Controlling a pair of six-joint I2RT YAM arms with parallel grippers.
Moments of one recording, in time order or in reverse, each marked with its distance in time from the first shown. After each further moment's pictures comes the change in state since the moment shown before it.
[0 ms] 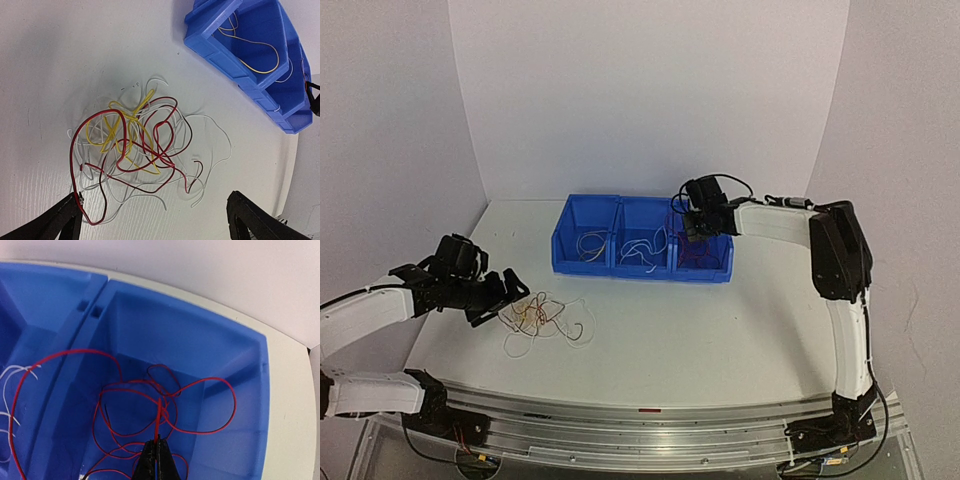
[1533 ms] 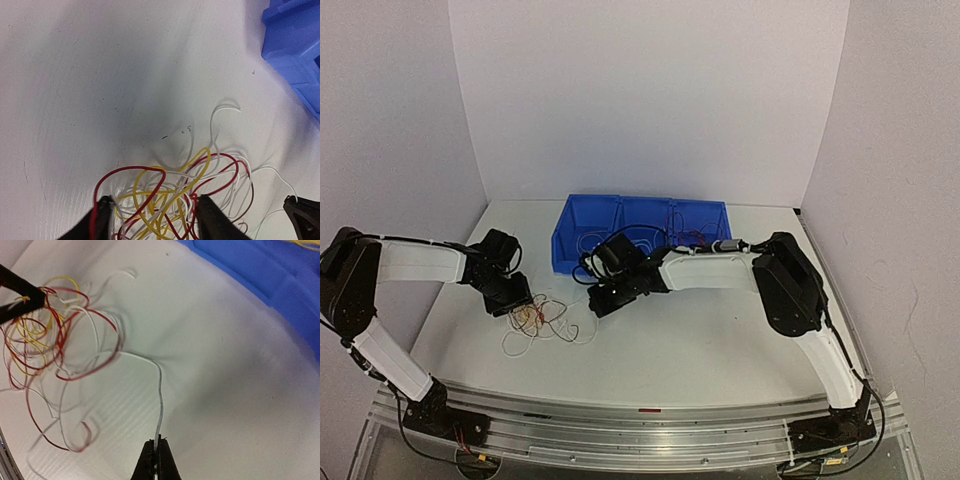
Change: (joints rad) left arm 0.000 0.515 0.196 0.052 -0.143 0.042; right arm 0.408 0.182 0.110 -0.061 -0.558 0.198
